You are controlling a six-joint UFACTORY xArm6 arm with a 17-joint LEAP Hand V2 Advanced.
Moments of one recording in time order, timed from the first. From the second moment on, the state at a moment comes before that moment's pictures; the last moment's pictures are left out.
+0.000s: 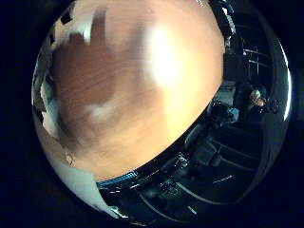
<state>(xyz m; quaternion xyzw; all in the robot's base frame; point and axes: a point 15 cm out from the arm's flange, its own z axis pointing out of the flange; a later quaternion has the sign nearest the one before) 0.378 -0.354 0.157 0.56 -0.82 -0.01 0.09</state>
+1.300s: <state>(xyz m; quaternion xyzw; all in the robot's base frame) 0.356 -0.037 0.525 0.73 -0.67 0.12 -0.07</state>
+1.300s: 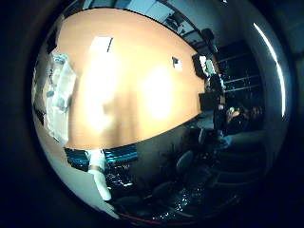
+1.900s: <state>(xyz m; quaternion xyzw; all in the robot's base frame) 0.360 0.151 0.509 0.81 -0.58 0.07 -0.09</state>
